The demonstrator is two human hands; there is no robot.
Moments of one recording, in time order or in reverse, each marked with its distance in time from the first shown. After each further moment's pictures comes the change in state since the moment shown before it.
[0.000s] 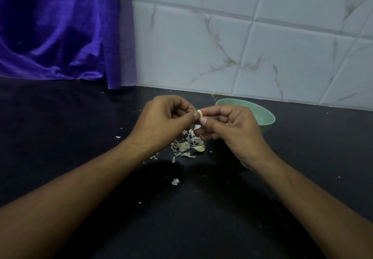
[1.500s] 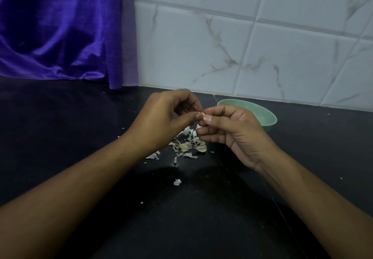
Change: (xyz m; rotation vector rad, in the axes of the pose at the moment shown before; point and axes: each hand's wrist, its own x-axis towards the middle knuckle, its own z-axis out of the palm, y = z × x) left_hand 0.006 -0.003 -0.011 0.195 -0.053 0.306; right_hand 0.000 -0.012 0.001 0.281 -0.028 0.226
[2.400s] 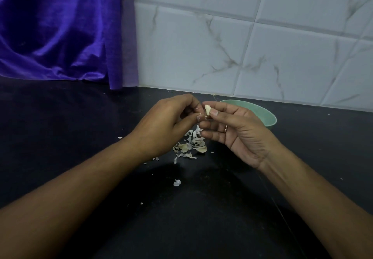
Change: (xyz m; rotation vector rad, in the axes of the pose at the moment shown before) left_hand -0.002 -0.001 0.004 0.079 -0.083 0.039; right_hand 0.001 -0.008 0.000 0.174 -0.028 0.068
